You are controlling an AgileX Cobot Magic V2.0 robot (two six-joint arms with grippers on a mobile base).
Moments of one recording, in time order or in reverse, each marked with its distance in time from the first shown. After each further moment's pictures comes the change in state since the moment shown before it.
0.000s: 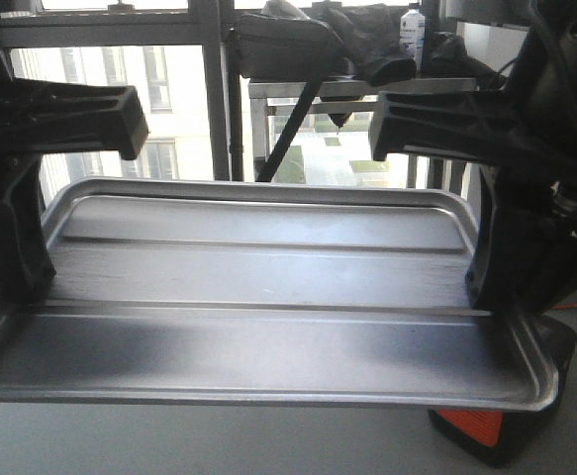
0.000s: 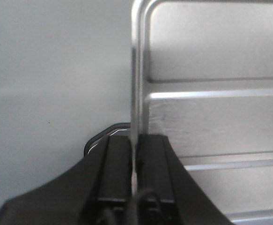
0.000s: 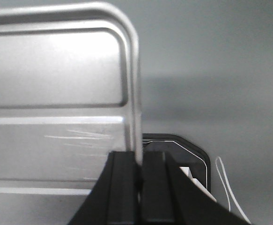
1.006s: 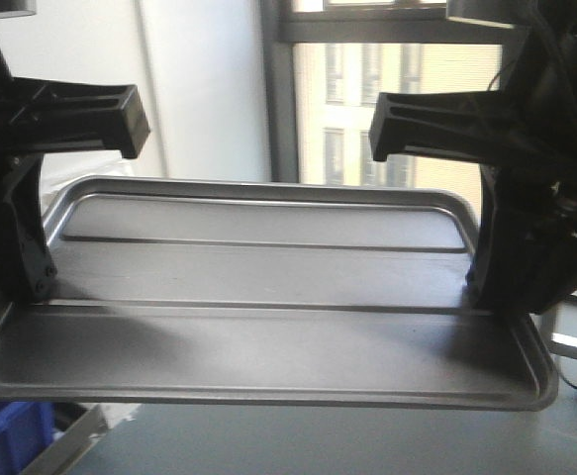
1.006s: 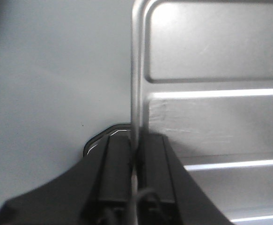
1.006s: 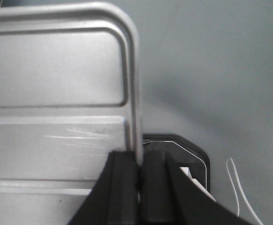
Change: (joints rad) left arm 0.000 0.000 0.000 0.000 0.000 0.000; right arm 0.000 0.000 0.000 -0.002 0.001 0.000
